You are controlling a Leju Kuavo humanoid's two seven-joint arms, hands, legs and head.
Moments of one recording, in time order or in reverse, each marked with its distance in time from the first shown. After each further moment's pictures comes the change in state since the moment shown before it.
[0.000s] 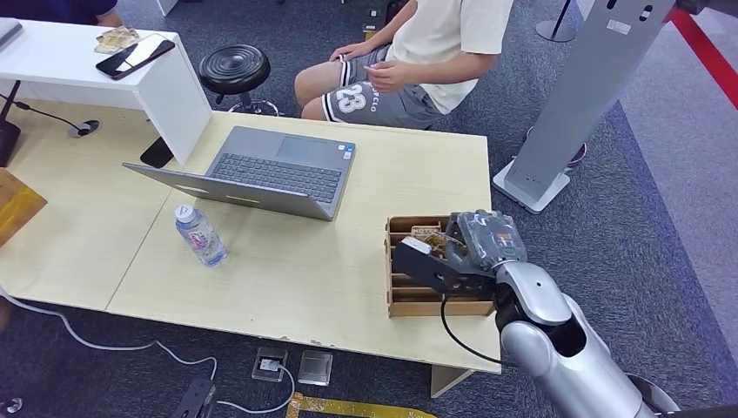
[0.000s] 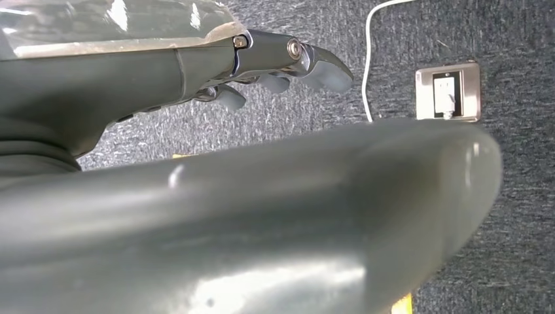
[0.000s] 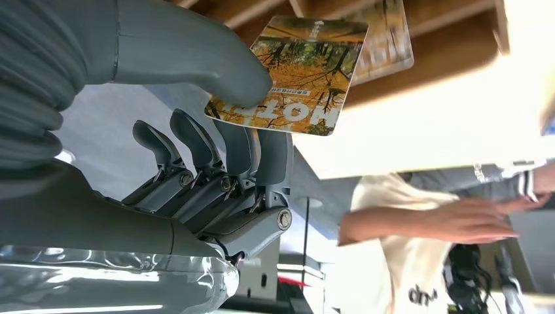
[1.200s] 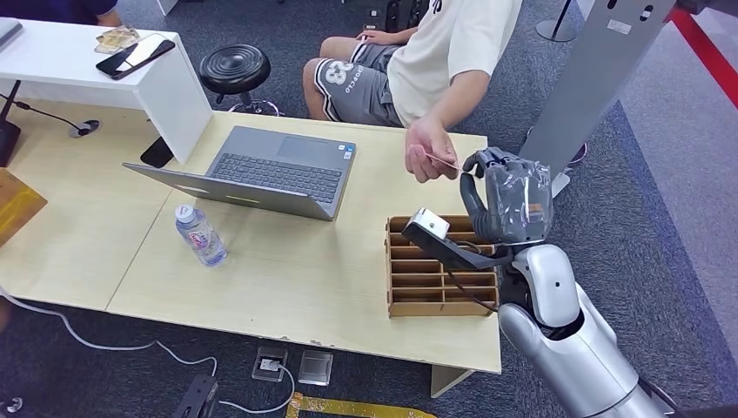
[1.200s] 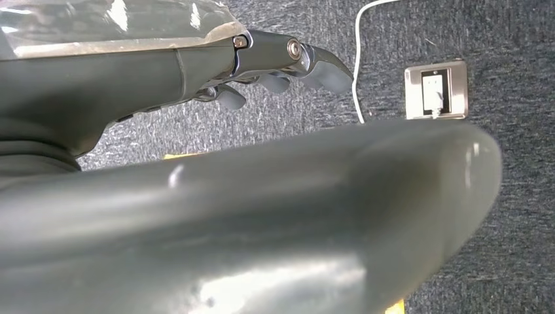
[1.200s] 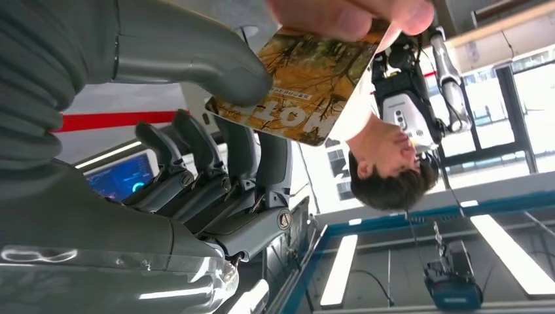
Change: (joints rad) left arm -0.014 -0.009 -0.021 0.001 -0.031 -0.003 -0.002; right arm 0.015 0.156 -0.066 0.418 0.357 -0.656 -0.243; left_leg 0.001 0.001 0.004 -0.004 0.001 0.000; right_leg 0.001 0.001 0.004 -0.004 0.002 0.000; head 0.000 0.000
